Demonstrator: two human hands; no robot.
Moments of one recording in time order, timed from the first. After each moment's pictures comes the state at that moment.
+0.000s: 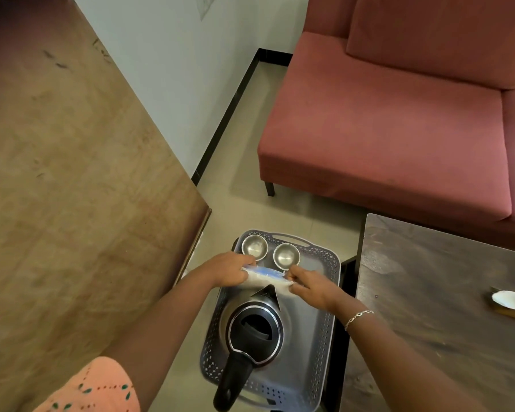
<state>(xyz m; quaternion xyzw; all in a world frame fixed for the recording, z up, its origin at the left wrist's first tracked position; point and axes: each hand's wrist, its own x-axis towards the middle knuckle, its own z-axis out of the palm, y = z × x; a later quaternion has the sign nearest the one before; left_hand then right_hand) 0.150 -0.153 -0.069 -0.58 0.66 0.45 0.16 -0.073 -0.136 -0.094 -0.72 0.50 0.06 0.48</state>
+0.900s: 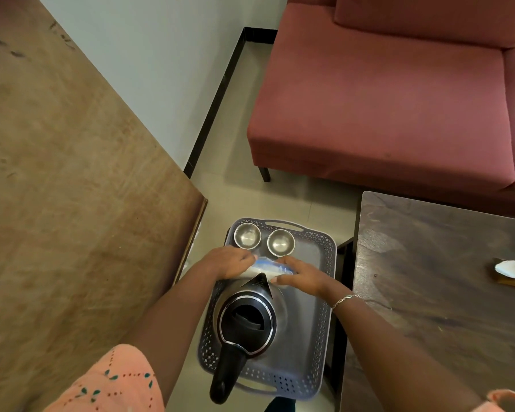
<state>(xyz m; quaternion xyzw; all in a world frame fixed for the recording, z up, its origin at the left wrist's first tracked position) 0.129 -0.151 -0.095 -0.58 0.68 0.40 0.21 -0.071 -0.124 -0.120 -0.55 0.54 0.00 0.64</state>
